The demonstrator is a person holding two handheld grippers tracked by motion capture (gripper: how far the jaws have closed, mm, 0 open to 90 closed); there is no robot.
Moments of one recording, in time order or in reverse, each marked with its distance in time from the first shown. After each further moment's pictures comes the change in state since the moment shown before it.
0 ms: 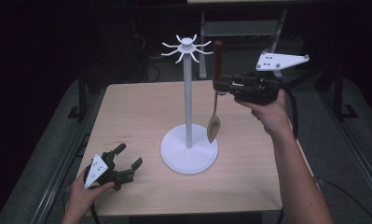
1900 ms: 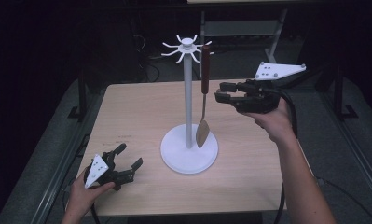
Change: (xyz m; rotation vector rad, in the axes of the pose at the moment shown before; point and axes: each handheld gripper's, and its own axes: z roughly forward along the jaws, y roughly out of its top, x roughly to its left) left arm 0.000 0.000 0.001 0.001 -0.006 0.005; right arm 0.001 -0.023 -0.005 0.081 -0.024 0.034
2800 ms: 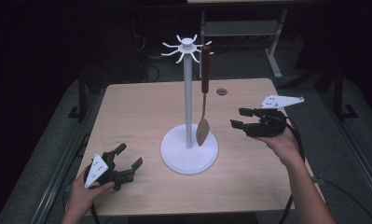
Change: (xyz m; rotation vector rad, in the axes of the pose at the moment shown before) left arm 0.000 0.000 0.000 0.001 0.000 -0.007; right arm -0.015 -0.097 -0.012 0.174 -0.161 0.117
